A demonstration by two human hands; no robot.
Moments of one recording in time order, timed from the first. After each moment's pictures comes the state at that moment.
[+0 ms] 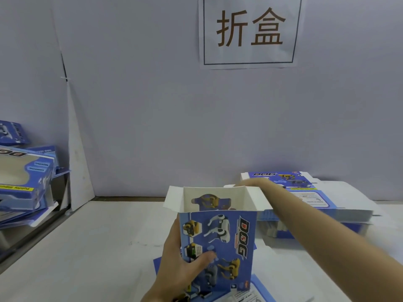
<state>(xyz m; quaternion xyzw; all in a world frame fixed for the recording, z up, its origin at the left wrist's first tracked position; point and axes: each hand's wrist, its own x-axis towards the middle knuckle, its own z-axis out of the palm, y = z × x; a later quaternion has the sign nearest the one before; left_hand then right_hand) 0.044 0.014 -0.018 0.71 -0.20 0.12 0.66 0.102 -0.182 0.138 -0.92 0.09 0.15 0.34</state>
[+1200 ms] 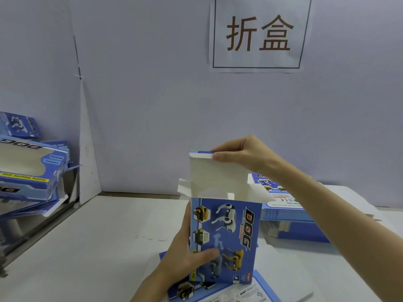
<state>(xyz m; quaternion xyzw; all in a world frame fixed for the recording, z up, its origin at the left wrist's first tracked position) 0.061 0.024 -0.021 0.73 -0.27 -0.03 0.63 0.058 -0.160 0.189 -0.87 -0.19 -0.14 0.44</state>
